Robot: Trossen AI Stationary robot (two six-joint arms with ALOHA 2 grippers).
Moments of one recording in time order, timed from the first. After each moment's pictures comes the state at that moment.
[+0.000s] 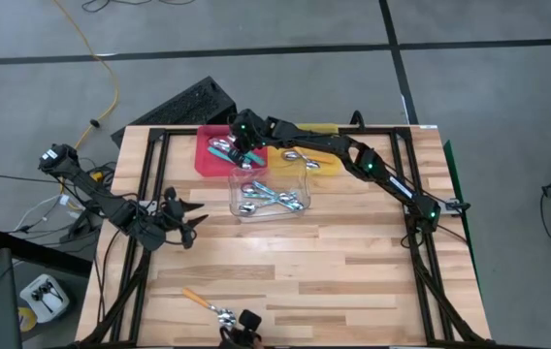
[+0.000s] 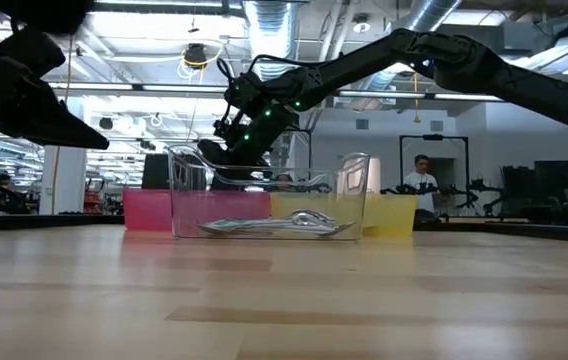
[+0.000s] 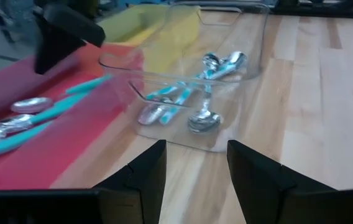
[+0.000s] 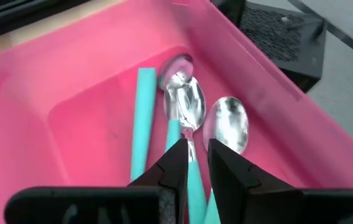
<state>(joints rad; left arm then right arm) -0.62 0.56 0.17 -0.32 -0.98 -0.58 -0.41 2.57 2.34 -0.46 0.02 0.08</state>
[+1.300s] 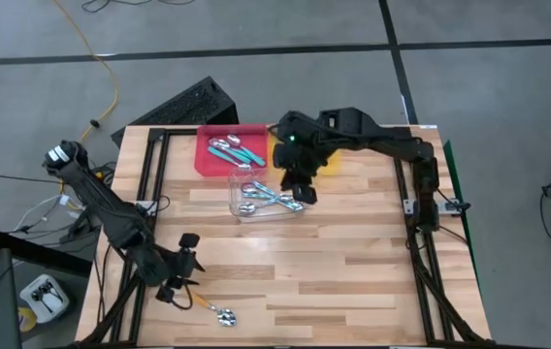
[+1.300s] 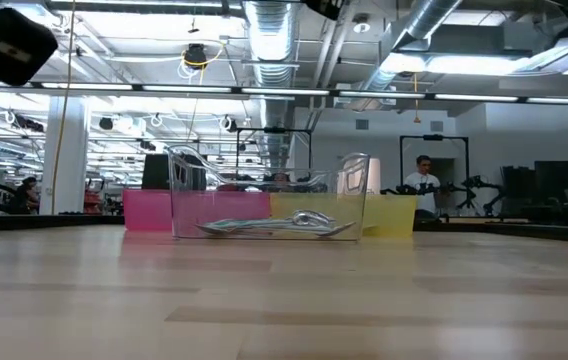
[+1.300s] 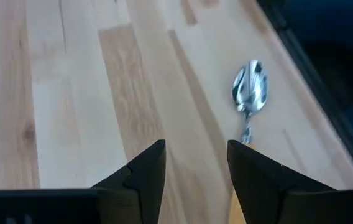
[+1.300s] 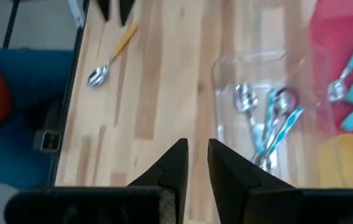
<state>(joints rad) -0.81 1.07 0.65 -0.46 -0.29 -0.44 -0.13 1.95 2.35 -1.39 -0.31 -0.06</state>
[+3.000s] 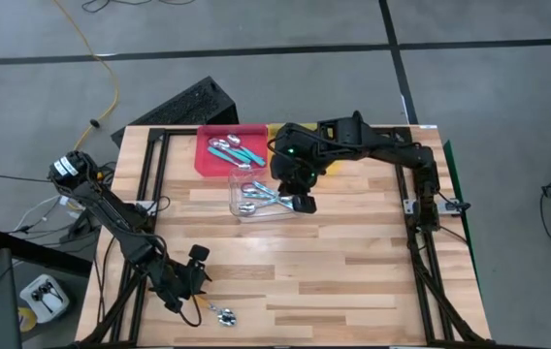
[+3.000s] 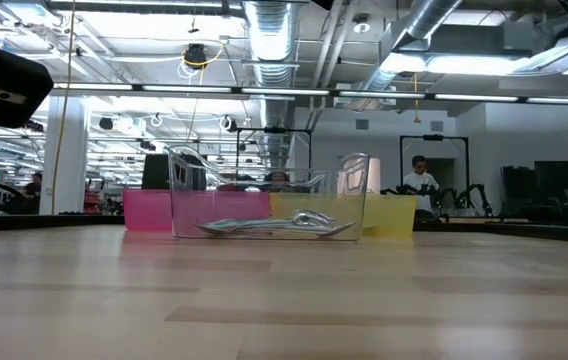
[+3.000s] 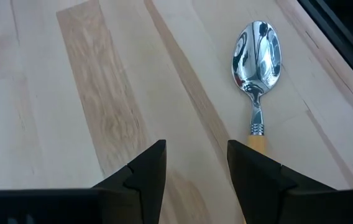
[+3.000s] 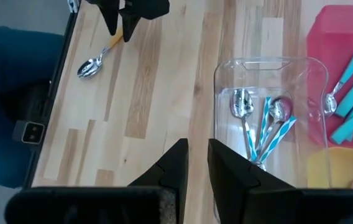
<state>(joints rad) -0.83 1.30 0.59 -0.25 -0.29 -0.34 -0.07 1.95 2.35 -1.36 -0.22 -0.12</state>
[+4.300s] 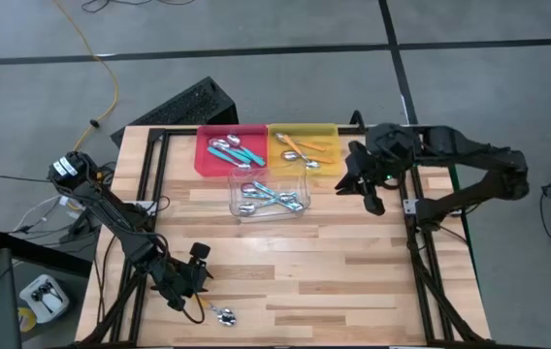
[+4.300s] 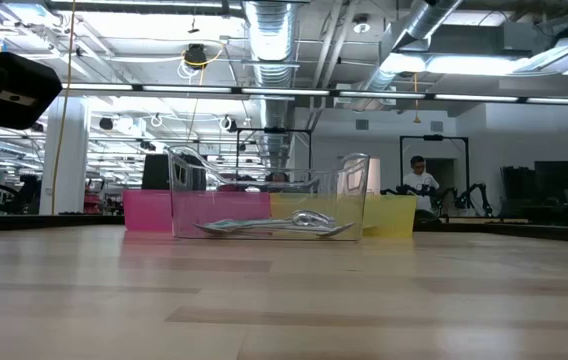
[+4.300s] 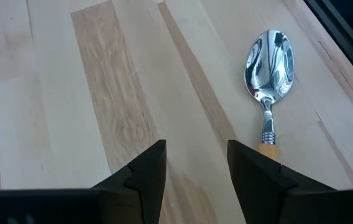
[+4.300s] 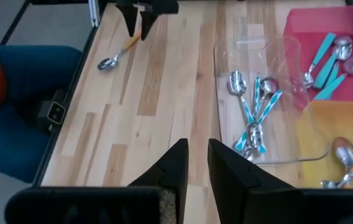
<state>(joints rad) -0.80 1.30 0.59 -0.24 -0.30 -0.36 -0.08 1.19 1.48 -1.02 -0.21 -0.04</state>
